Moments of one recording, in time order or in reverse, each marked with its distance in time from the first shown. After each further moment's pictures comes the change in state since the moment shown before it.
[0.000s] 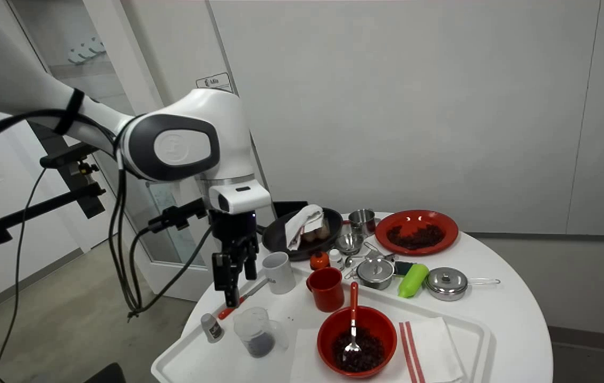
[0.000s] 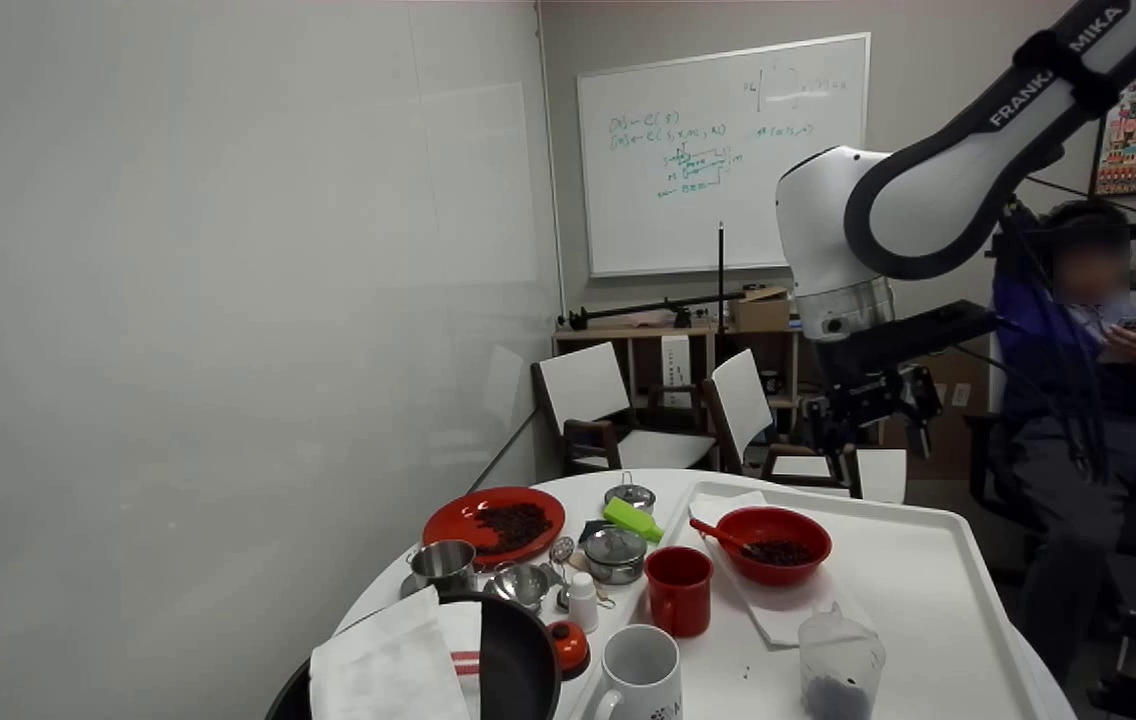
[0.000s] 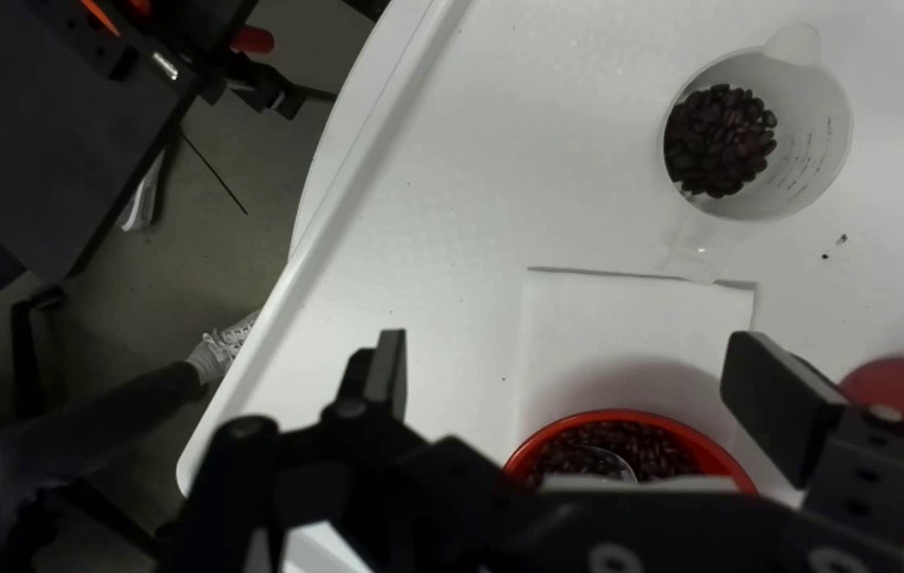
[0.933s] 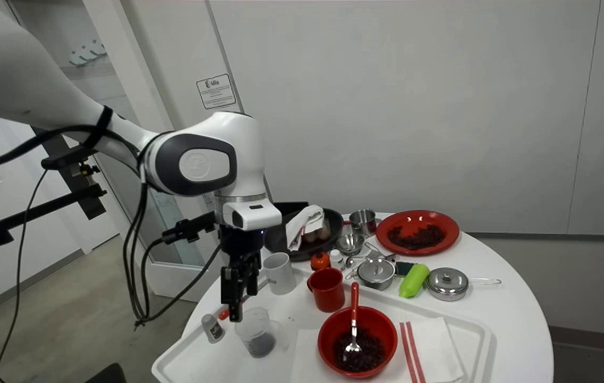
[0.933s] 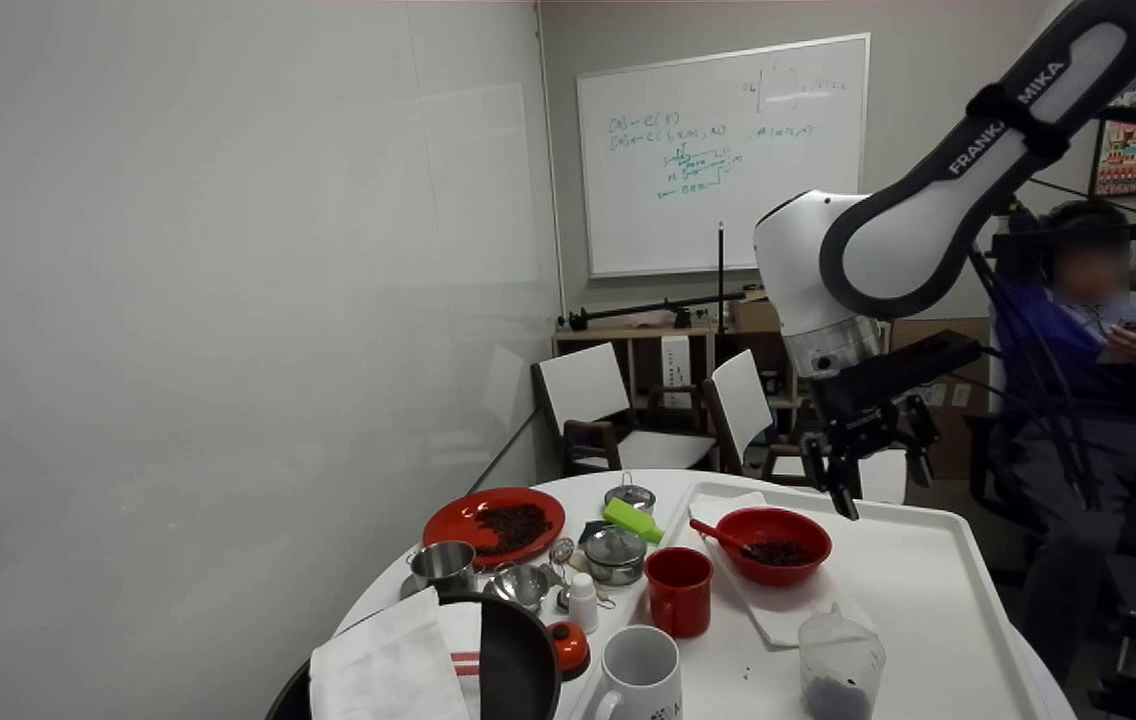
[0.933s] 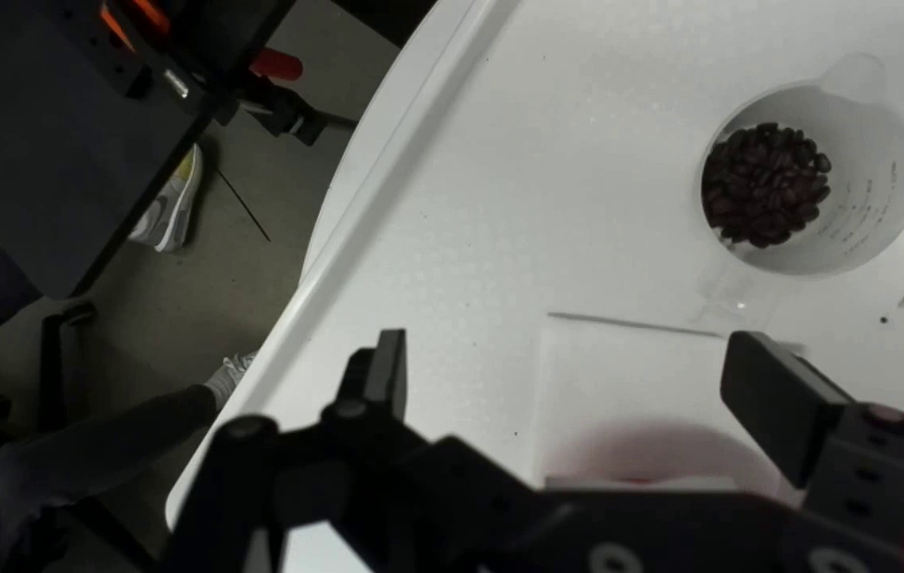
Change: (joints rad) arm 0.034 0.108 -0.016 0.044 -0.001 -0.034 -0.019
